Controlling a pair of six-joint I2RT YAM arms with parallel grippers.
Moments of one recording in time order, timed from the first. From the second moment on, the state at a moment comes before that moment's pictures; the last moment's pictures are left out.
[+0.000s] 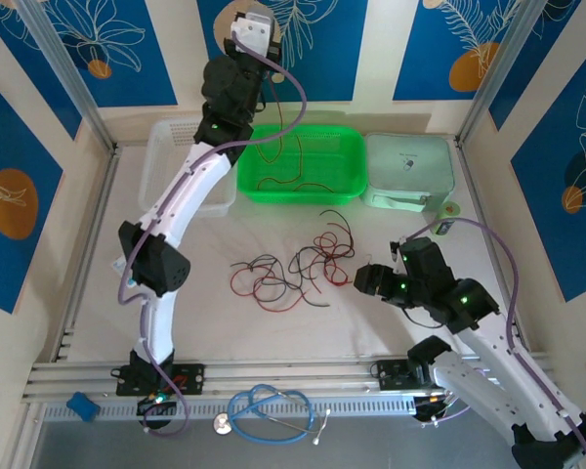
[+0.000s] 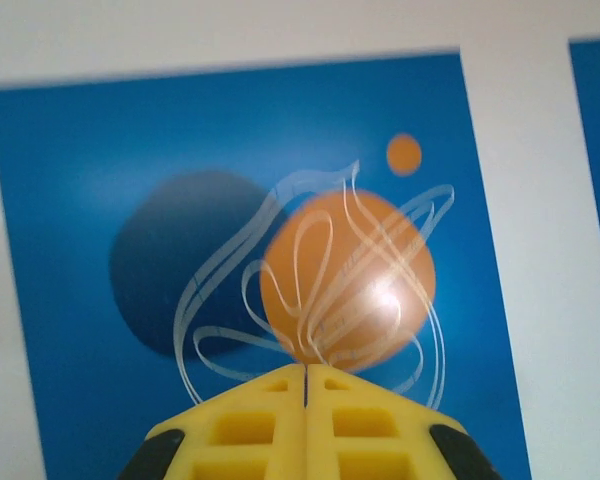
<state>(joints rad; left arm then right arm) -0.52 2.10 2.30 0.28 -0.23 0.26 0.51 0.66 0.73 -0.96 -0.20 0.79</state>
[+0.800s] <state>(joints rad) -0.52 2.23 1.95 -0.08 -0.11 -0.05 0.50 0.83 0.71 -0.96 -0.13 0.87</state>
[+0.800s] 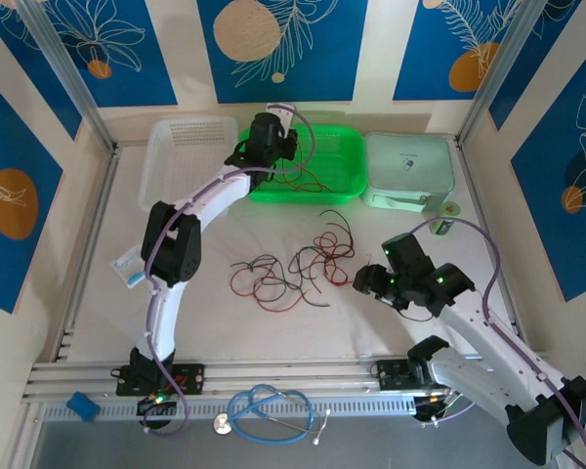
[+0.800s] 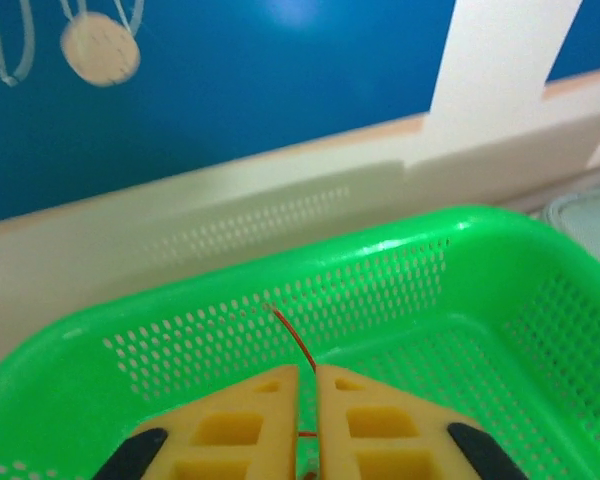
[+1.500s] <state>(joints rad) -0.54 2.22 2.16 -0.67 -0.10 -0.03 0.42 1.16 0.78 -0.94 -0.03 0.95</state>
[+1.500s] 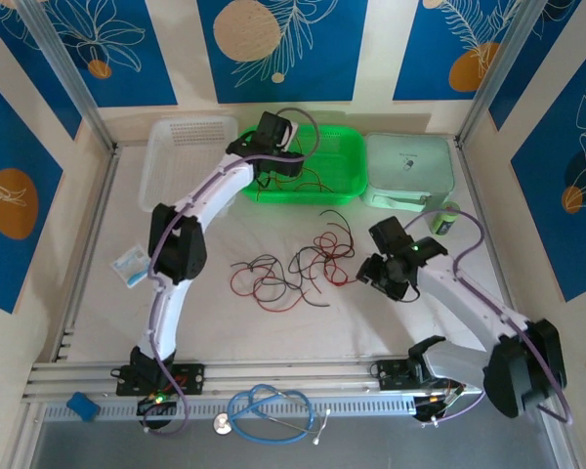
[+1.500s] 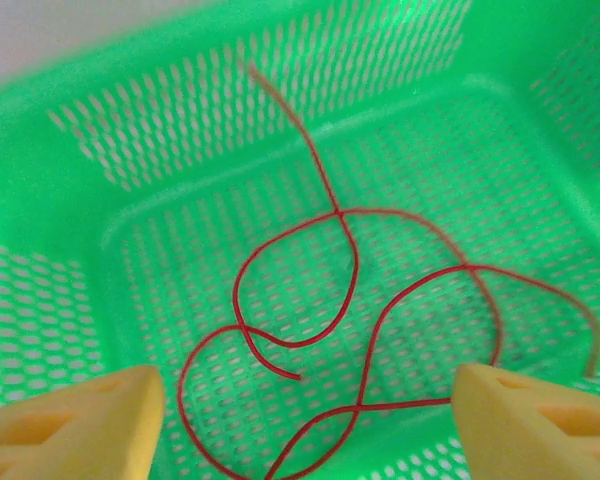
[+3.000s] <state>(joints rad) -0.75 1.19 1.15 -0.54 -0.01 -0.14 0.52 1.02 1.15 -0.95 0.26 0.84</state>
